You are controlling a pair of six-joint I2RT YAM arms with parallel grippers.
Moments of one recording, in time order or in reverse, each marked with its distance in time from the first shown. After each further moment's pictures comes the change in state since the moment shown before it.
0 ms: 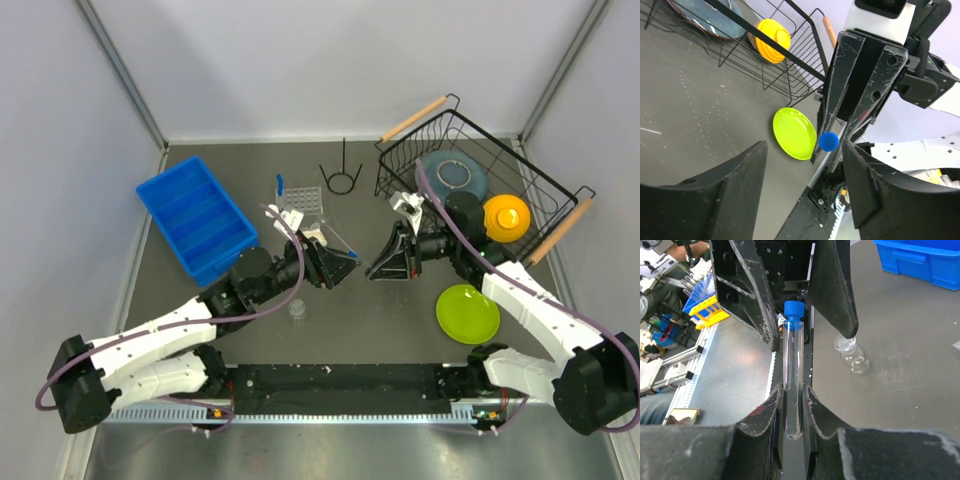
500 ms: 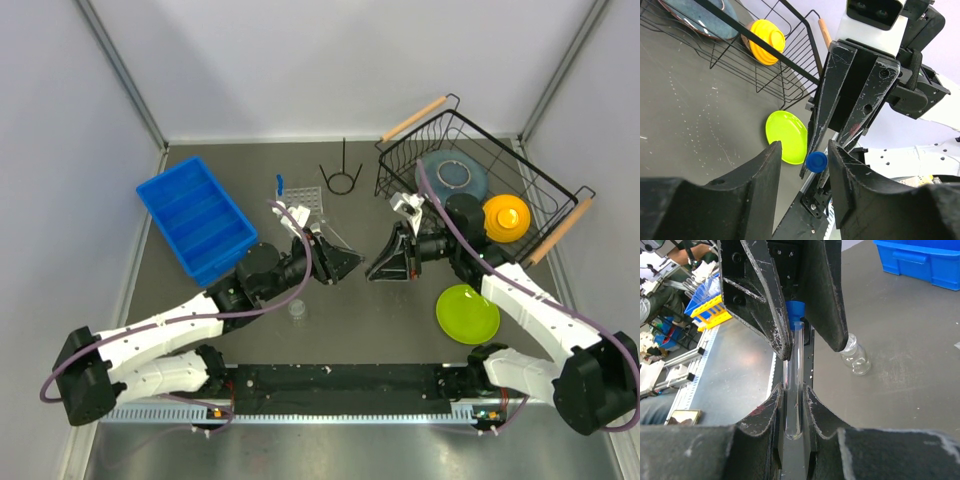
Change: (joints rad) left arm -0.021 0.081 0.056 0.014 -0.026 -0.029; right arm 0.000 0.000 -0.026 0.080 -0.005 0.058
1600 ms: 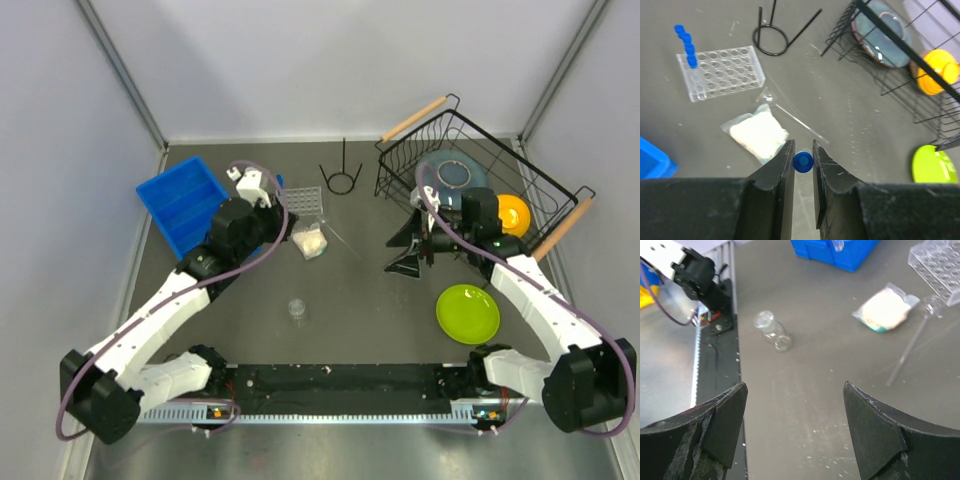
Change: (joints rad) left arm 0.396 -0.018 0.167 -0.467 -0.081 0.281; right arm -0.174 -0.001 0.066 -0.324 0.122 -0.428
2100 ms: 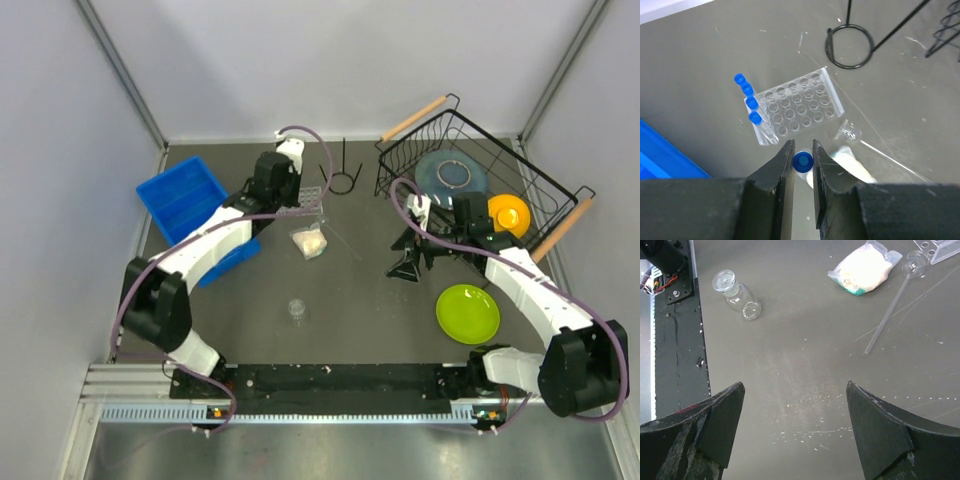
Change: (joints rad) left arm 0.079 0.533 0.370 -0.046 -0.142 0.406; right arm -0.001 0.093 0.010 -0.152 0.142 -0.257
